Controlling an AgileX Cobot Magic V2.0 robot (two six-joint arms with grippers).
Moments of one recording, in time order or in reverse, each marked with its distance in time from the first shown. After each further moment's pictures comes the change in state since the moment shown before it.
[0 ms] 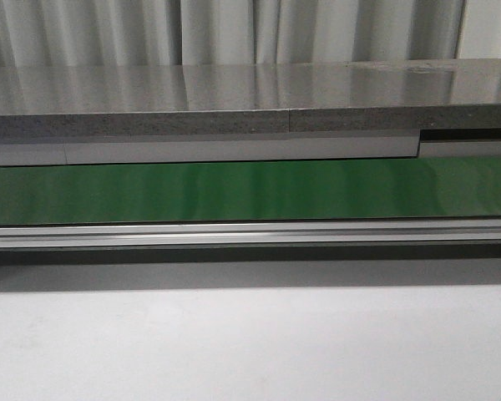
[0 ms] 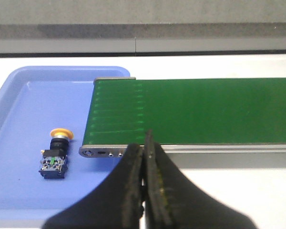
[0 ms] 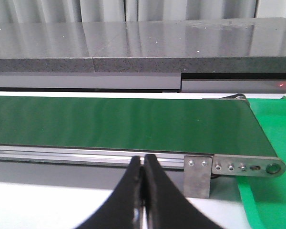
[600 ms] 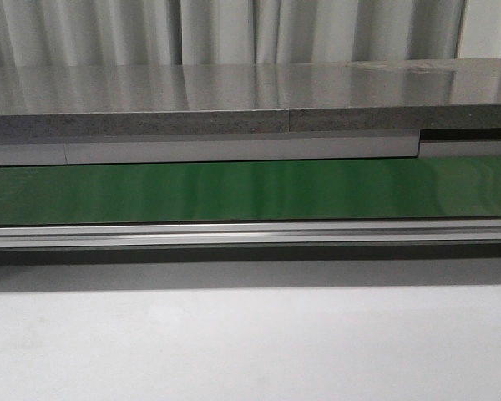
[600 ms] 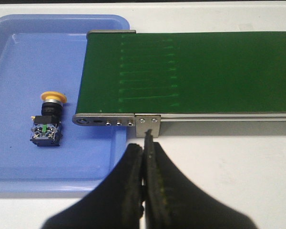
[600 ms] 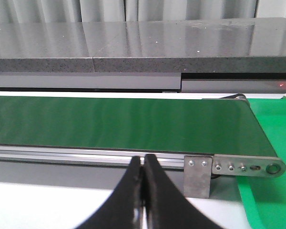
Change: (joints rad) left arm 0.000 0.192 -0.027 -0.004 0.022 0.000; right arm 0.000 0.000 0.000 0.000 0.000 0.000
